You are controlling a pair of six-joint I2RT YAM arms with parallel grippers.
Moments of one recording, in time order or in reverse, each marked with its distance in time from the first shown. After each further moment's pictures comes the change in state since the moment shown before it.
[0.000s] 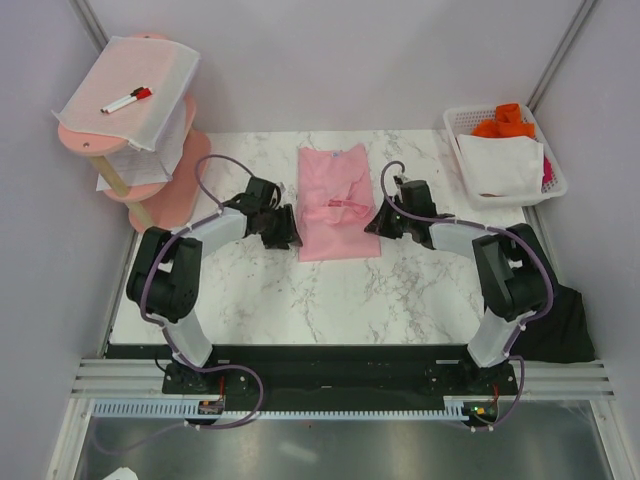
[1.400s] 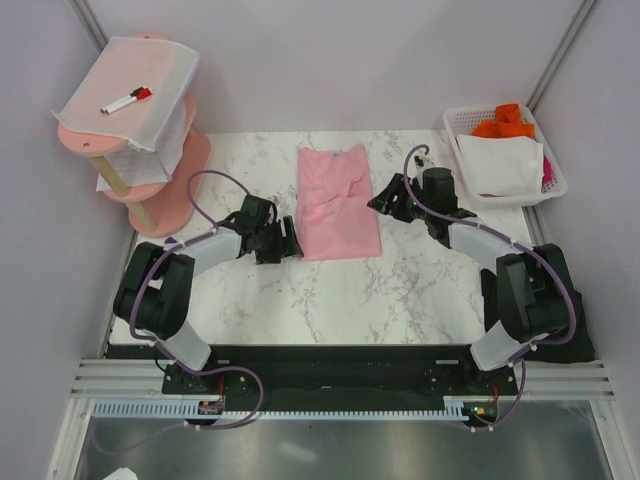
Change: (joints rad) left arm -0.019 -0.137 -0.238 0.128 -0.043 -0.059; right arm -0.080 -0.119 -0.006 0.058 -0.045 0.021
